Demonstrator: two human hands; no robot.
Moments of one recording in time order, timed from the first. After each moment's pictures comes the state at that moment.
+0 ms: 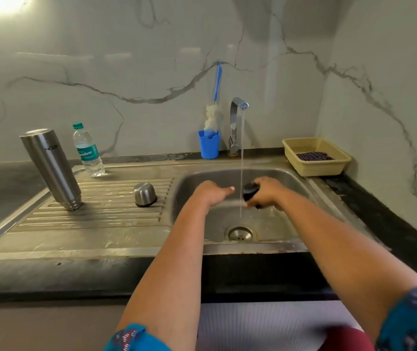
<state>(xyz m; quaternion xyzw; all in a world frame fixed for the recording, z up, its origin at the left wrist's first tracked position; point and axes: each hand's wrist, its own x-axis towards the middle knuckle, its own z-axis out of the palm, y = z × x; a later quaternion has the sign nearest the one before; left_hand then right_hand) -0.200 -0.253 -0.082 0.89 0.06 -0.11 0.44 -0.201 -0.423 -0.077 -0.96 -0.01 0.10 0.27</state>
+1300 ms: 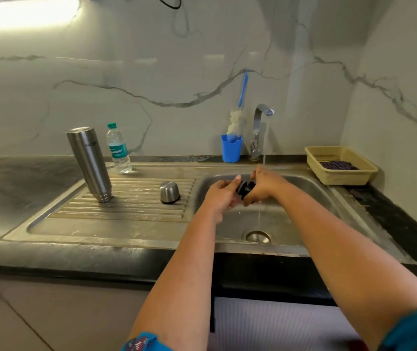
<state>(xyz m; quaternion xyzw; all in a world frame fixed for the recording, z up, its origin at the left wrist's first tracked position) -0.221 -0.230 -0.093 0.69 0.05 -0.02 0.73 -0.219 -0.364 -0.031 -0.96 -0.06 0.03 0.26</state>
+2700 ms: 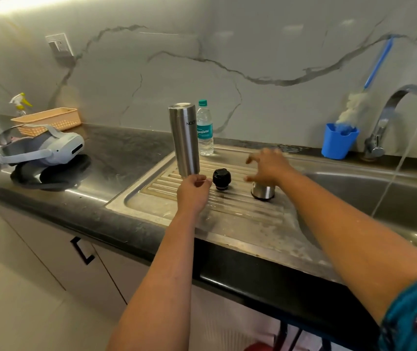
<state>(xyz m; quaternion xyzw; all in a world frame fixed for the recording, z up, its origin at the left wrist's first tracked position) -0.248 0.049 -0.118 0.75 0.23 0.24 0.56 -0.124 -0.119 -0.069 -0.96 -0.26 -0.03 0.11</state>
